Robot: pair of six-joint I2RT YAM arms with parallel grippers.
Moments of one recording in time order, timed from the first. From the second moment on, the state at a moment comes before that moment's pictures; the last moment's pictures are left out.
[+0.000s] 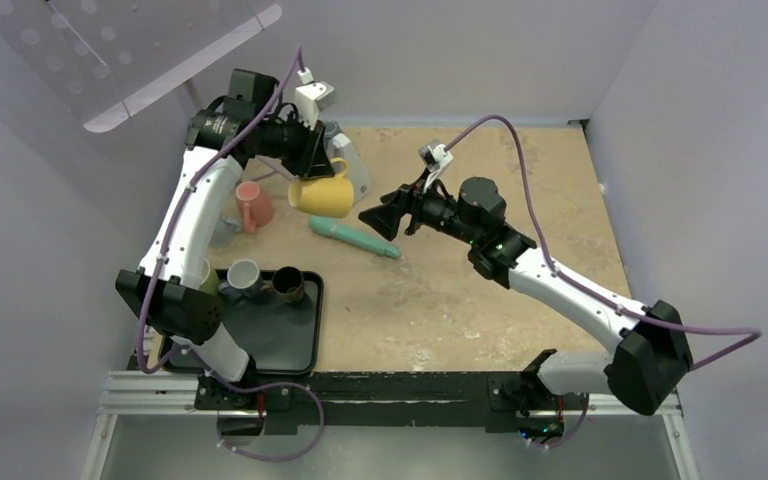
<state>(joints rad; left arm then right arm) -0.26 1.66 1.93 -1.11 0.56 0.29 0.71 1.24 0.95 0.25 -0.31 0.44</state>
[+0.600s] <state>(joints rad) -0.29 1.61 1.85 -0.80 0.82 -0.09 0.67 1.46 1.05 0.61 -0.64 0.72</state>
